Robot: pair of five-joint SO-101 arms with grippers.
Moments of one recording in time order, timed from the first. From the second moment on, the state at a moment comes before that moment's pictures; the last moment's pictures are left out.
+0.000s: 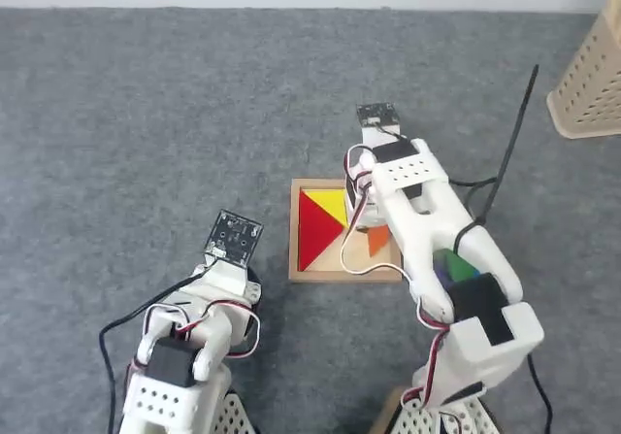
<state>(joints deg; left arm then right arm) 9.1 -103.4 97.6 72.0 -0.7 -22.4 9.0 16.5 68.2 -11.6</state>
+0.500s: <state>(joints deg) 9.1 -103.4 97.6 72.0 -0.7 -22.0 9.0 15.6 67.4 -7.5</state>
